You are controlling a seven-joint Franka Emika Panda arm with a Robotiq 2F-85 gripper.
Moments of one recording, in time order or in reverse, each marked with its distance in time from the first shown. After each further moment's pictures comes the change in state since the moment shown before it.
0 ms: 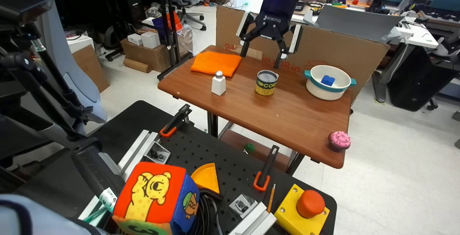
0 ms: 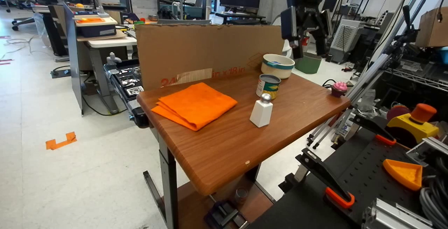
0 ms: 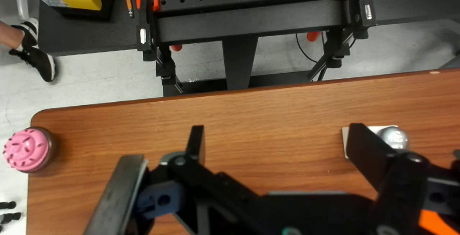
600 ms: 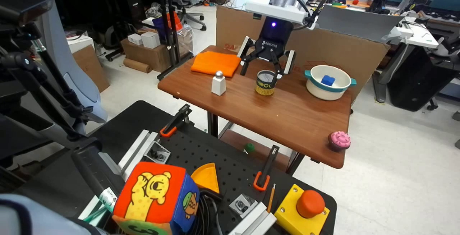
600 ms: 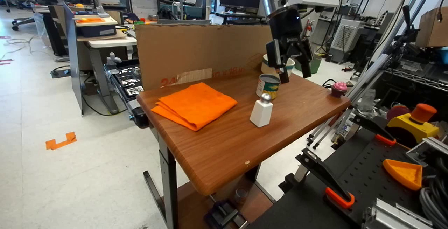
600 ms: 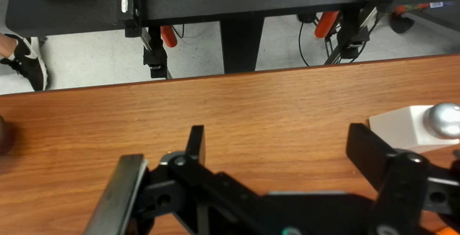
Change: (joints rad) arm 0.000 0.225 0.000 0.161 0.001 -0.030 -0.009
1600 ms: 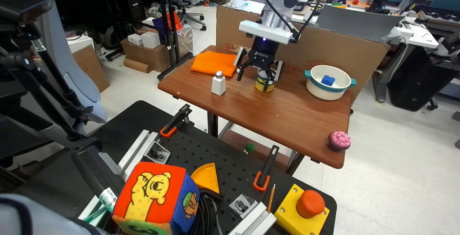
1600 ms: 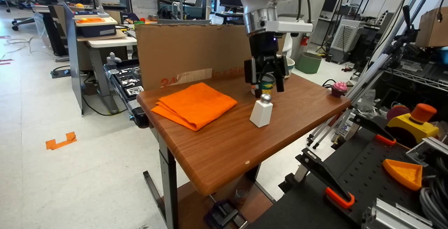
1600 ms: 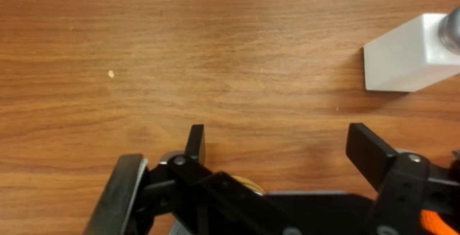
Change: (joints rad) arm 0.017 0.139 0.033 0.091 0.002 0.168 -0.028
